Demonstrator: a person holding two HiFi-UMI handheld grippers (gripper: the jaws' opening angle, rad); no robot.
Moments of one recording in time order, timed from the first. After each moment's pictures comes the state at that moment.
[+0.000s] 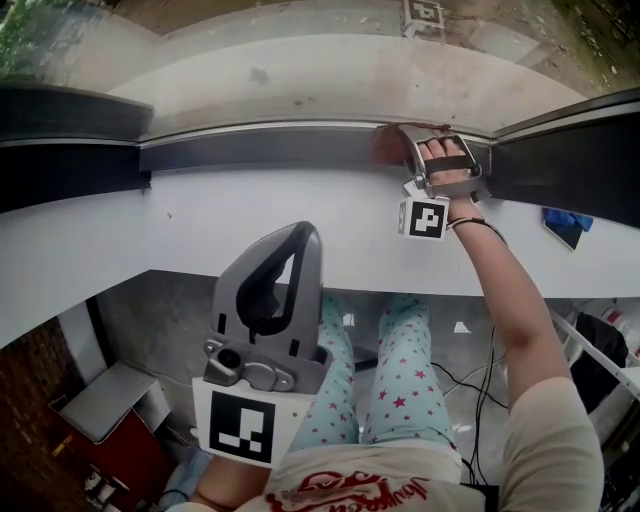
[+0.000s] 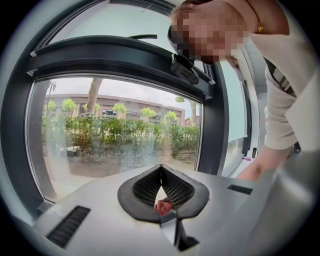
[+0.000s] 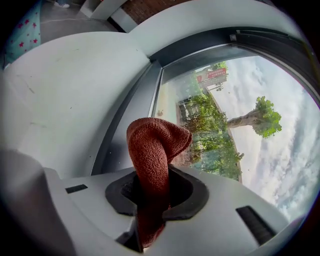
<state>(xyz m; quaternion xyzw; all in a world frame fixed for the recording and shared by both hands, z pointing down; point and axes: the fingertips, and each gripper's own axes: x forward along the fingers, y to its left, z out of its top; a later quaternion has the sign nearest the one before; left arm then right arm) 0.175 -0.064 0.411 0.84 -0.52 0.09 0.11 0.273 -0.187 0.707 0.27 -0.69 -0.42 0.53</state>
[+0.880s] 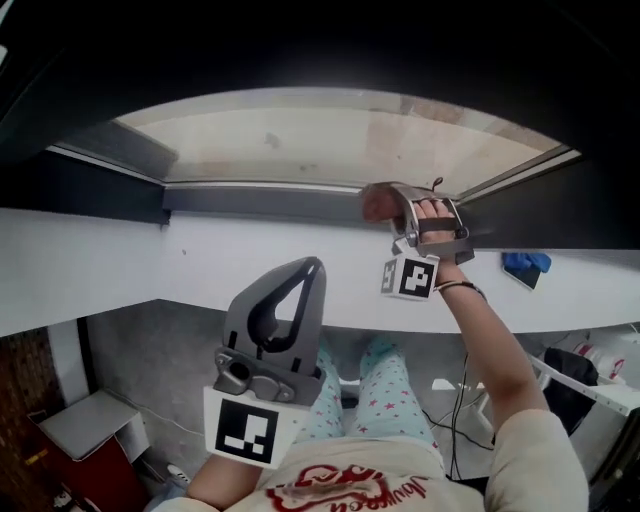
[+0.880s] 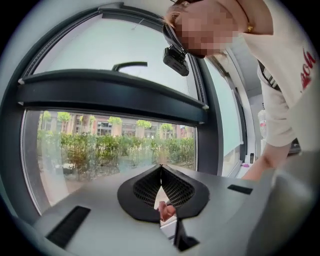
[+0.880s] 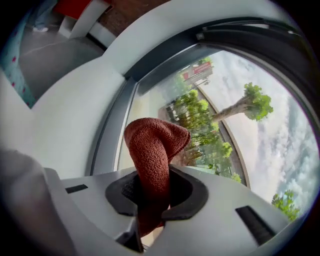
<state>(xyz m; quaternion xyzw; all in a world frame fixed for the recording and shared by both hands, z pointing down) 0.172 -0.045 0.308 0.86 -0.51 0.05 0.07 0.261 -0.159 0.553 0.31 -0.73 -0.36 0.50</state>
